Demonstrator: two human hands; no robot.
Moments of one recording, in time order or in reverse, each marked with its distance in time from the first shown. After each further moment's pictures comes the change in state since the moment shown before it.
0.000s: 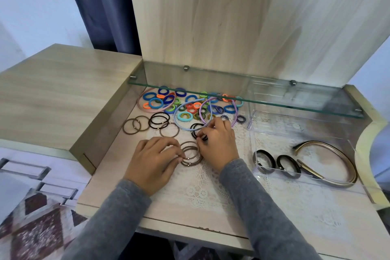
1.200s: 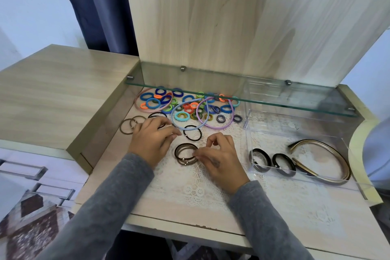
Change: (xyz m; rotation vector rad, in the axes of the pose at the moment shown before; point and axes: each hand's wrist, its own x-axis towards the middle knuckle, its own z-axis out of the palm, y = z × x) left_hand 0.038 -0.025 0.019 0.079 -0.040 -0.178; right_hand -0.045 0.026 0.003 0.399 0.164 -0.294
